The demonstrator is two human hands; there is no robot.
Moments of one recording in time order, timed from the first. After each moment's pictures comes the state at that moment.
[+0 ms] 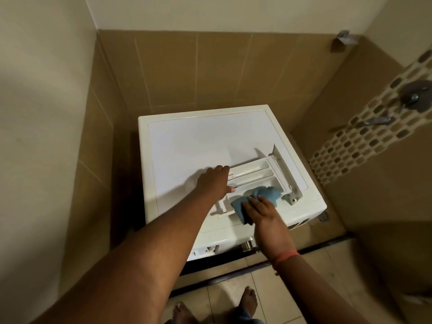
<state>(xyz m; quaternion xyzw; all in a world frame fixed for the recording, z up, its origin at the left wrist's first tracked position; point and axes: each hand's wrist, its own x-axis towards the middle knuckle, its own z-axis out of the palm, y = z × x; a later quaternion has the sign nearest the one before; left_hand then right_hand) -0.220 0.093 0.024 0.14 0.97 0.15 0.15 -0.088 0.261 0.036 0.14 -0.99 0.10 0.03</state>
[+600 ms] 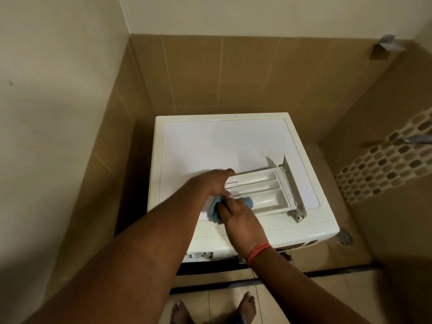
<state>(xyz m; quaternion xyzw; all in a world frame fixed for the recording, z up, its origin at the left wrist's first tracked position) -0.242 0.089 0.052 0.11 0.92 0.21 0.30 -0.130 0.226 0.032 0.29 -0.95 0.11 0.04</state>
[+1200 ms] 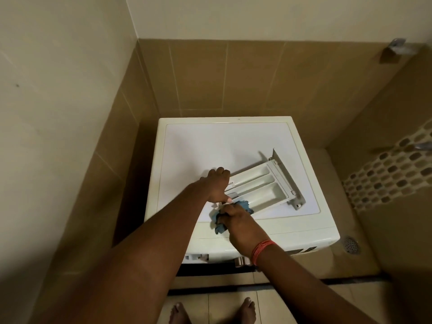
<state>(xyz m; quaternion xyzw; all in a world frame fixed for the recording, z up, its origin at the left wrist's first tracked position) -0.234 0.103 0.046 0.10 0.95 0.12 0.26 -0.143 0.251 0.031 0.34 -0.90 0.23 -0.10</state>
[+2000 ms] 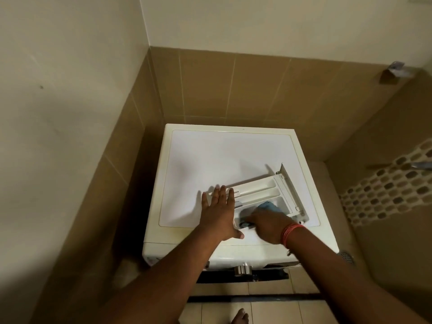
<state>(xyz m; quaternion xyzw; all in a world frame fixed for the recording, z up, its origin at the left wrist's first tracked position) -0.159 0.124 0.036 0.03 0.98 0.10 0.18 -0.194 0.297 0.071 0.31 -0.90 0.07 -0.30</state>
